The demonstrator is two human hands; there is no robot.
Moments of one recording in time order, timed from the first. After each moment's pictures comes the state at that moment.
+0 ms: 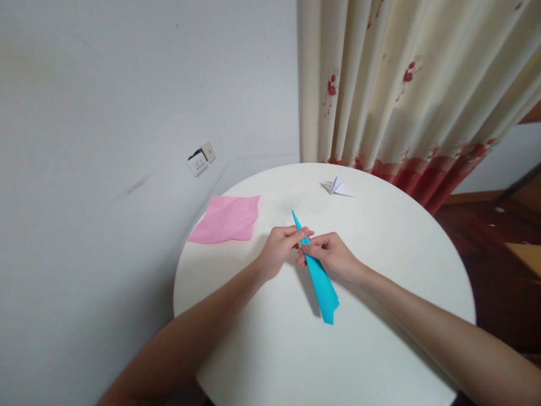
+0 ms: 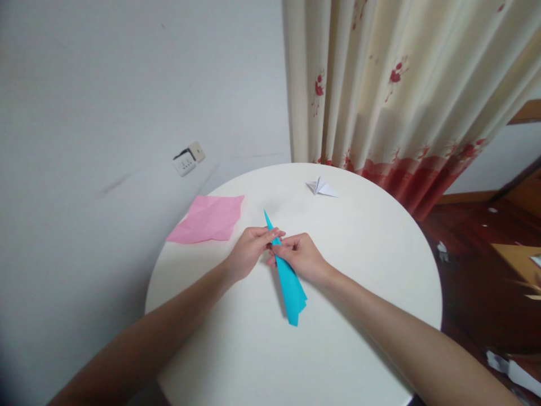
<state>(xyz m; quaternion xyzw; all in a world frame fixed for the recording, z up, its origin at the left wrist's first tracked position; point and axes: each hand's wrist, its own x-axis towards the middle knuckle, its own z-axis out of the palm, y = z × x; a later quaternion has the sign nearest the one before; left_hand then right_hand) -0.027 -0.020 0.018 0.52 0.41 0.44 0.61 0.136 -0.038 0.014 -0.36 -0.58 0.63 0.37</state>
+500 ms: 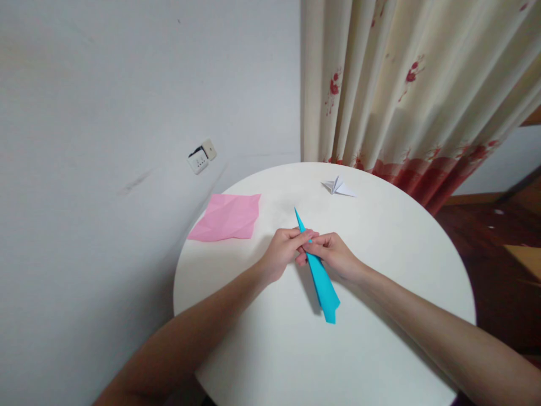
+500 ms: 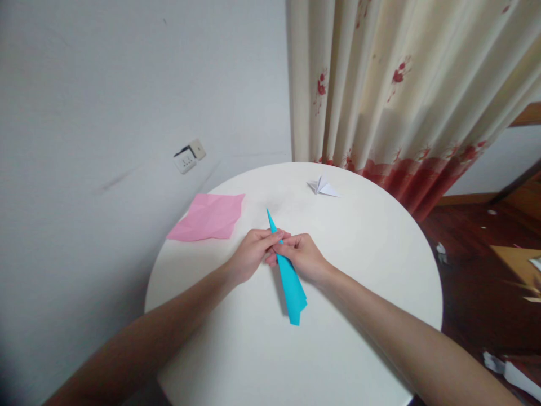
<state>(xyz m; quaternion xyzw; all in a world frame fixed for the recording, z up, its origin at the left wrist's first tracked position) -0.022 -0.028 0.021 0.51 0.41 0.42 0.63 0.133 -0.038 0.015 -0.34 -0.53 0.67 0.39</state>
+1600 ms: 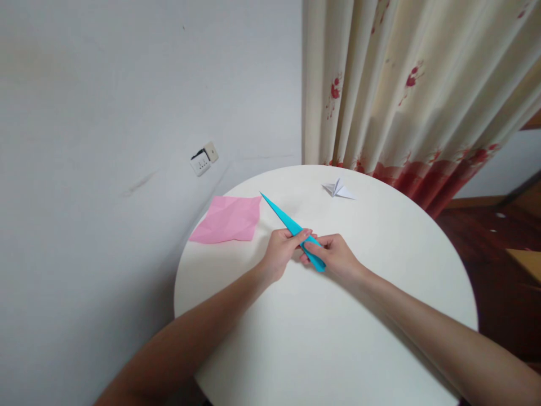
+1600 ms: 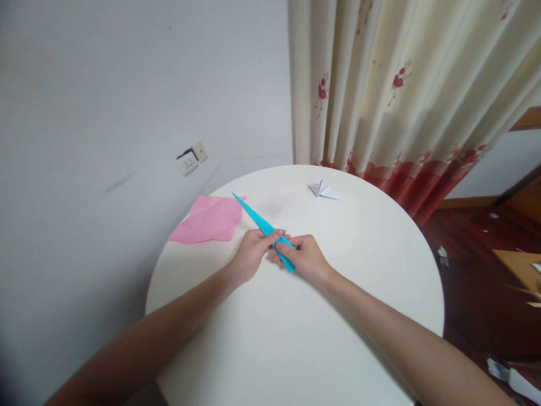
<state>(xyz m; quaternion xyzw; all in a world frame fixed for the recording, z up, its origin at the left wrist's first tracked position) -0.022 -0.021 0.014 0.47 0.41 0.49 0.60 0.131 -0.036 0.015 -0.41 -0.57 0.59 0.39</state>
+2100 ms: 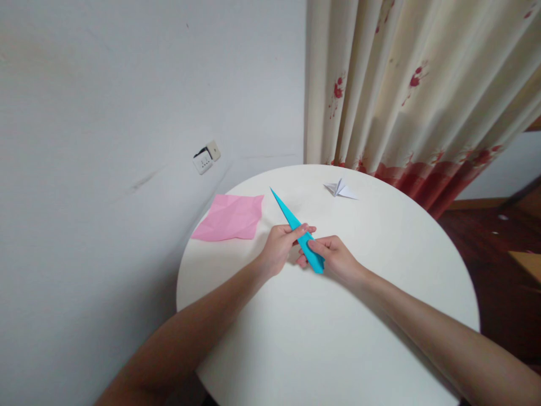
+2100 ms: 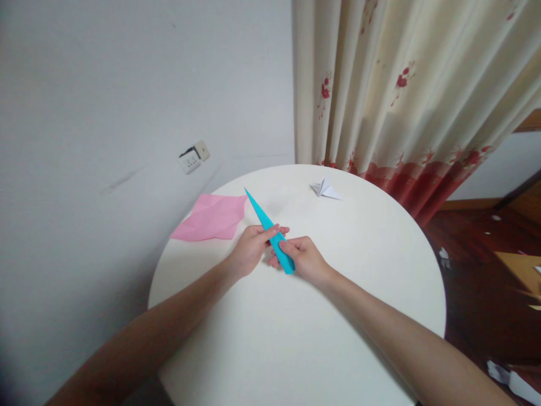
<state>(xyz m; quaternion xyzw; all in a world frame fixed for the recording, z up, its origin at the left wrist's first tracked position) -0.030 -0.014 0.016 0.47 0.42 0.47 0.63 0.128 -0.035 0.006 -0.35 -0.53 0.67 0.39</state>
